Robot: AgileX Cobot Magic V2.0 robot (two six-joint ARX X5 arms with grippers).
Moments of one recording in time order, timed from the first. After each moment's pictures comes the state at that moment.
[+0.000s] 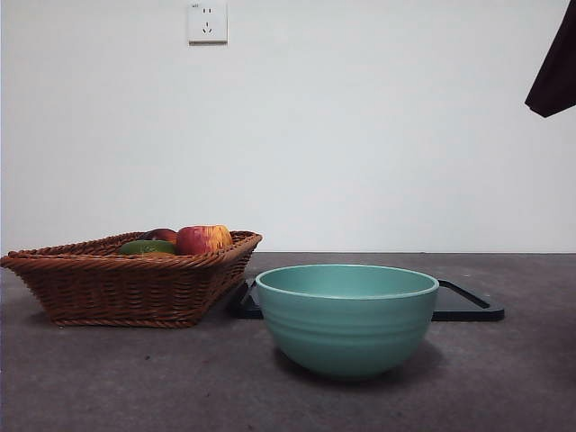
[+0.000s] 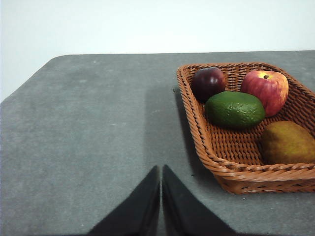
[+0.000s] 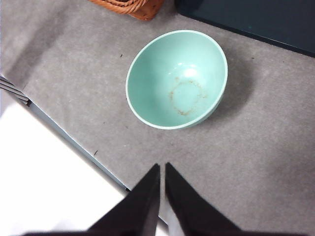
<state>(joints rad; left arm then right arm) 0.08 0.00 0.03 -0.18 0.15 0.04 0.64 0.72 0.73 -0.80 -0.28 0.32</state>
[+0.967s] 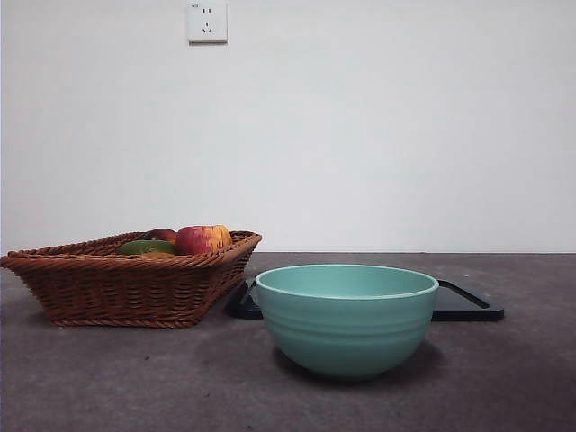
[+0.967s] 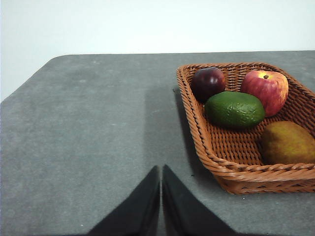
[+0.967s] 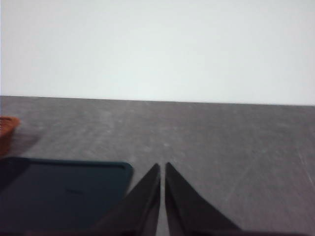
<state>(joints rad) 0.08 0.00 0.03 -0.18 0.15 0.04 0.07 0.10 0.15 -0.05 -0.02 0.05</state>
